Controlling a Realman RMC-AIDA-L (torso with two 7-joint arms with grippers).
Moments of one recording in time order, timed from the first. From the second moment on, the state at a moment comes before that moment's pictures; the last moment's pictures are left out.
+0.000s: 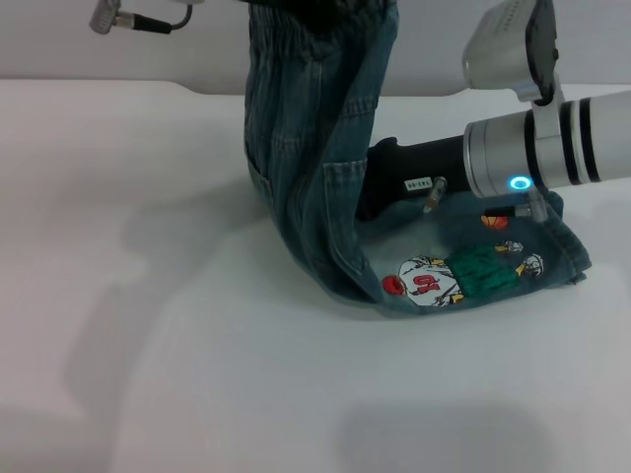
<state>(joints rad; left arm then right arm) -0.71 -2.06 1.35 1.59 2.32 1.26 -2.38 0.86 2.08 -1.10 -0.53 -1.89 -1.17 1.66</state>
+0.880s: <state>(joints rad) -0.68 -2.06 1.38 1.58 2.32 1.21 -2.37 0.71 2.06 -1.09 -0.58 -1.90 -1.07 1.69</state>
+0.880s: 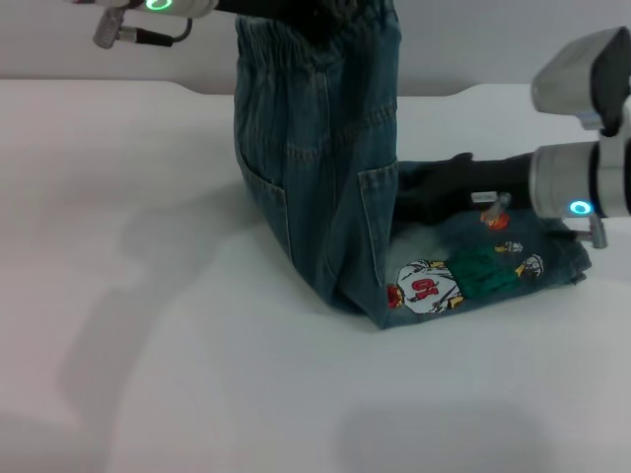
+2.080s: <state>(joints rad) -0.70 -2.07 1.60 1.47 2.23 1.02 -2.38 0.54 2.04 -0.61 -0.67 -1.79 -0.94 1.61</state>
